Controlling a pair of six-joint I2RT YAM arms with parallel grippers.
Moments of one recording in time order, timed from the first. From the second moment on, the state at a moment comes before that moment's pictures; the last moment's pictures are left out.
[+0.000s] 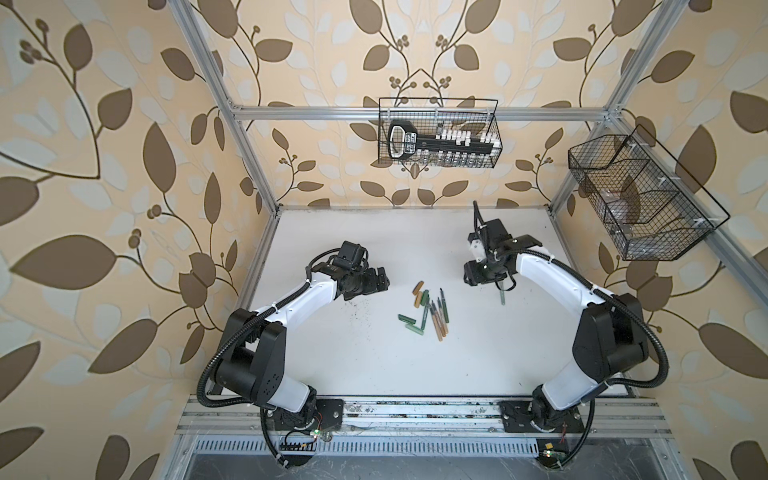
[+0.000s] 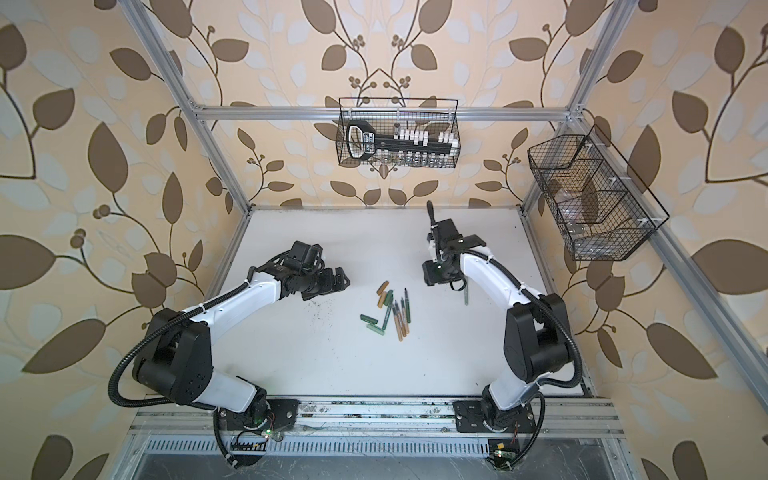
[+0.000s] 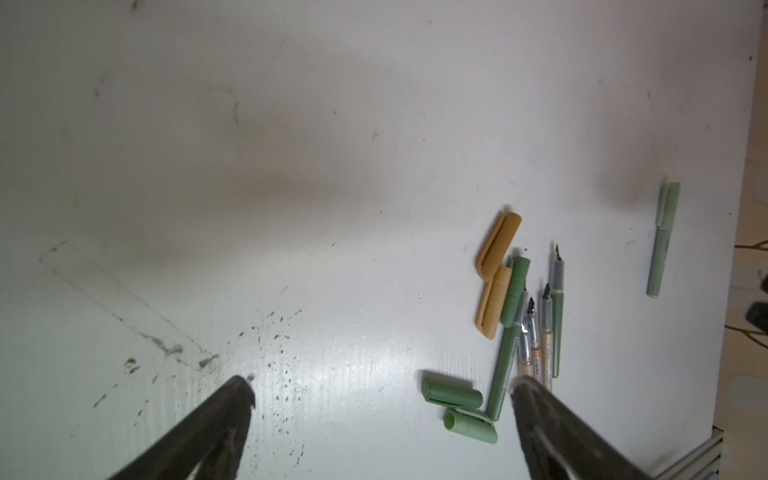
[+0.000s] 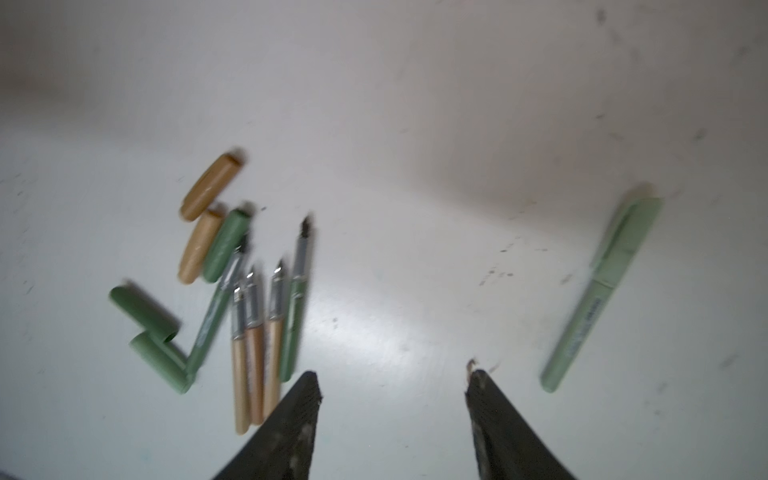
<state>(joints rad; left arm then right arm) -0.36 1.48 0.96 -0.48 0.20 -0.59 0.36 1.62 1.27 -0.85 -0.07 0.10</state>
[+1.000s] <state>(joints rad) -0.36 1.36 0.88 -0.48 0.10 -0.72 0.47 1.84 1.19 -0.64 -0.16 0.26</state>
